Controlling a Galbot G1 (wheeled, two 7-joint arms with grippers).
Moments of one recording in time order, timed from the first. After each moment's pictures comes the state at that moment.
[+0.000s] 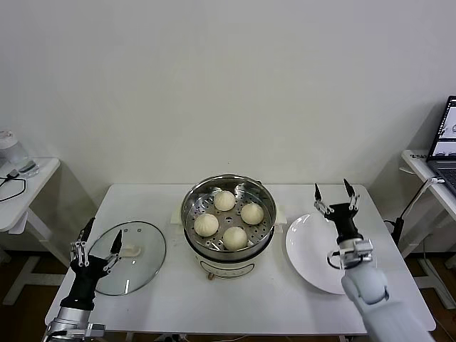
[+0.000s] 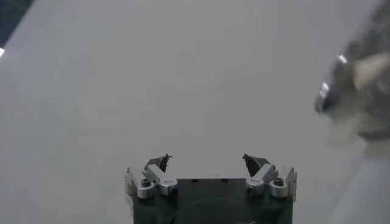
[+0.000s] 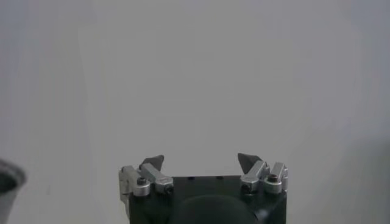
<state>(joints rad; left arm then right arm) 1.62 -1.15 -0.68 -1.87 0.83 -0.23 -0.37 -1.13 1.05 0.36 1.56 0.27 0.36 0.22</state>
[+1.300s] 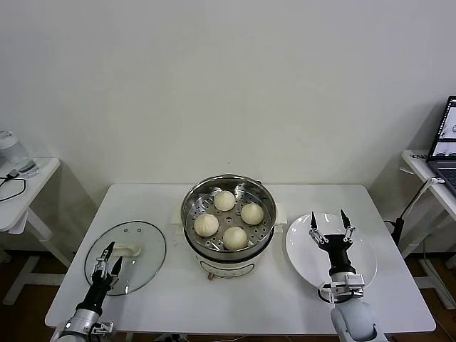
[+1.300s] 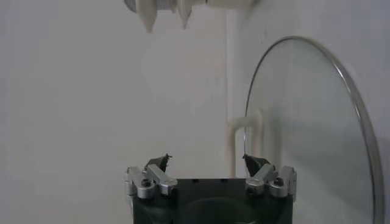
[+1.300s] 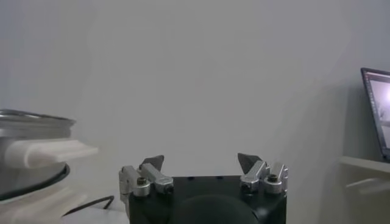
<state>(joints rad) 1.41 -1.19 -0.63 -1.47 1.24 -0.20 -0.39 -1.27 1.21 0.46 1.58 0.16 0.39 0.17</state>
